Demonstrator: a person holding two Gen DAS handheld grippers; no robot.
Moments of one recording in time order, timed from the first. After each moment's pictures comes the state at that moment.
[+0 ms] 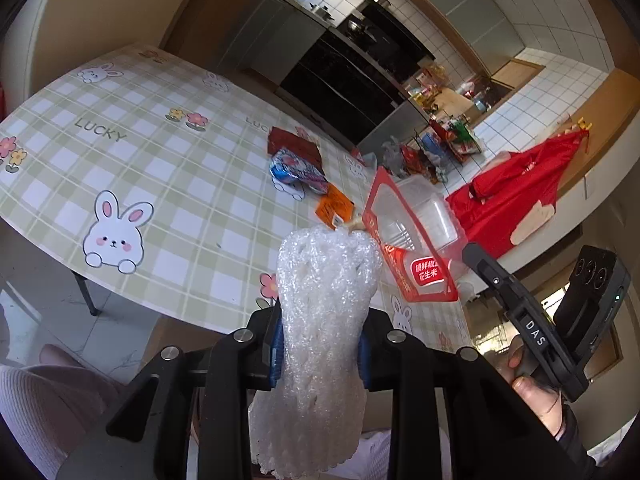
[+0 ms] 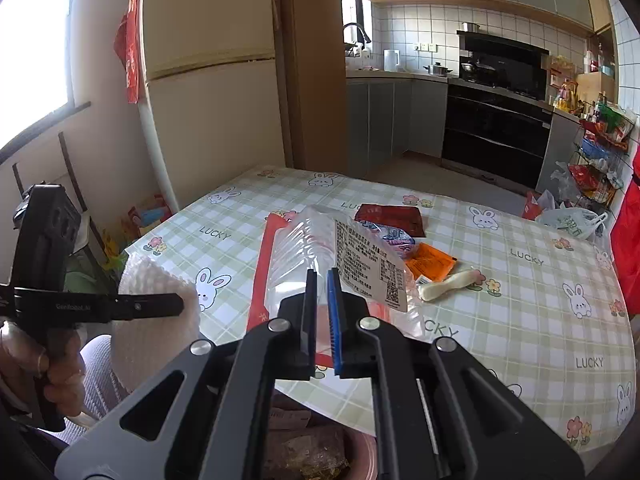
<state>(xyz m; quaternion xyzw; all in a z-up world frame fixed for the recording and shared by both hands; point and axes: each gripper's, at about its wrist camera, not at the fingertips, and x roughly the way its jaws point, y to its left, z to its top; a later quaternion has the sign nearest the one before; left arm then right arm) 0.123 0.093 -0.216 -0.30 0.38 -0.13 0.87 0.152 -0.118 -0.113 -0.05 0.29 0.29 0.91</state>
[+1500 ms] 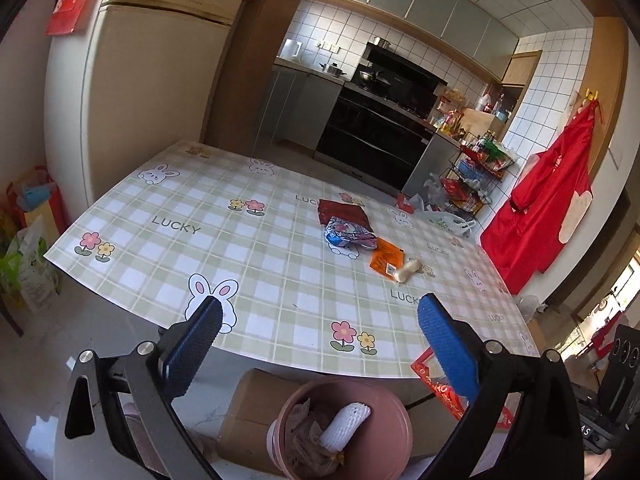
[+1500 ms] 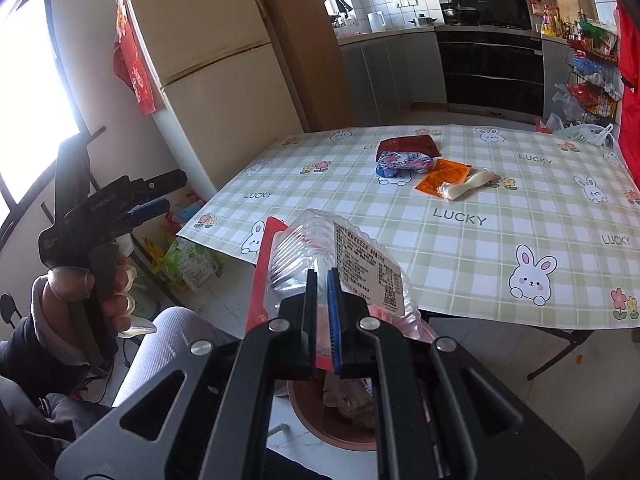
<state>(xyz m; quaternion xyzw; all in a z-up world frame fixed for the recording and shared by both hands) 0.073 0.125 -0.163 -0.19 0.29 -0.01 0.94 0.057 -0.148 -0.137 0.04 0.36 0.31 0.88</state>
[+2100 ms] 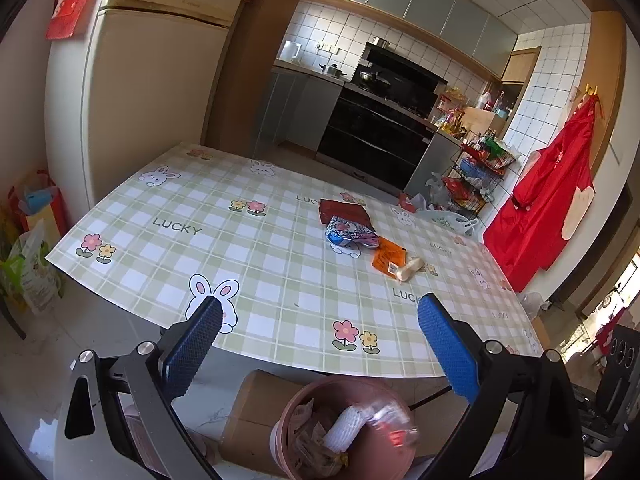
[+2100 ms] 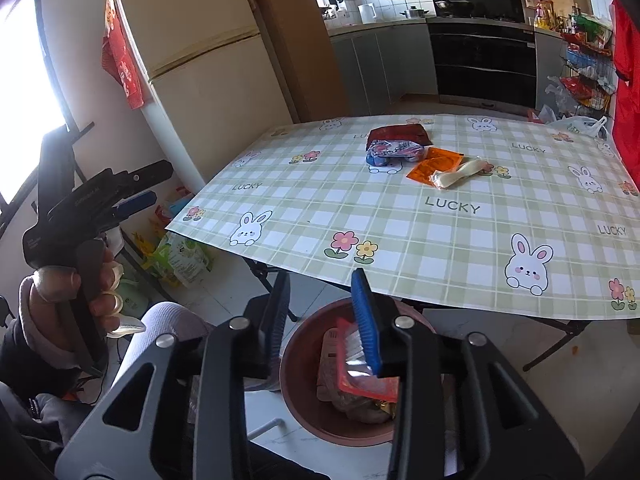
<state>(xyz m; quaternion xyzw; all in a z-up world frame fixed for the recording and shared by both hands) 0.072 0.117 -0.164 -0.18 0.29 -0.01 0.94 0.063 -0.150 -0.148 0.04 0.38 0.29 0.88</state>
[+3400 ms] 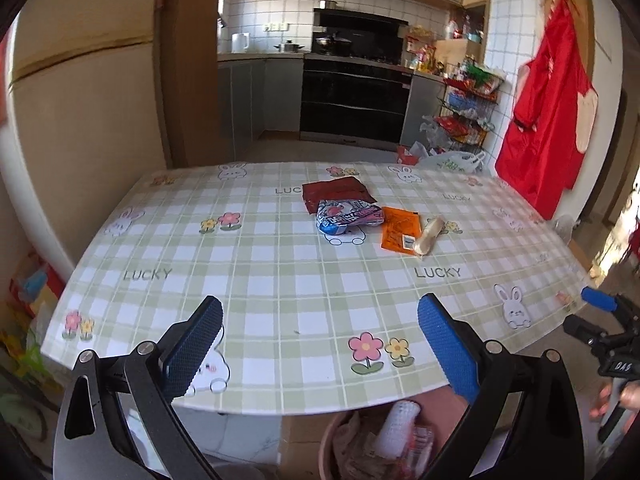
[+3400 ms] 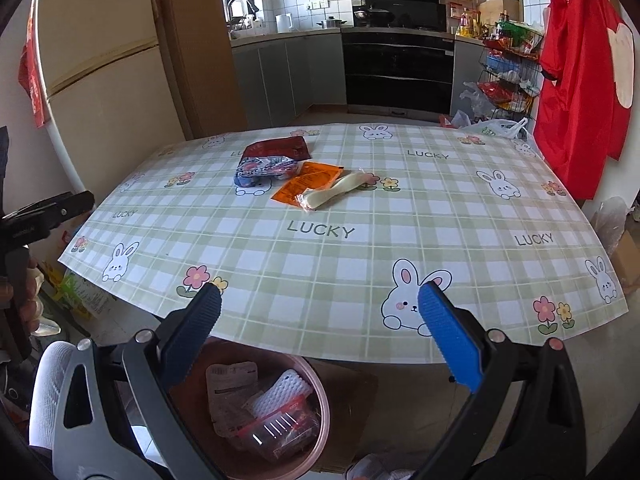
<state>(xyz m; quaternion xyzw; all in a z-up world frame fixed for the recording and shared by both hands) 0.182 0.063 -0.196 0.00 0.34 -0.04 0.94 0.151 -0.216 -0.186 0.01 0.37 0.12 0.92</state>
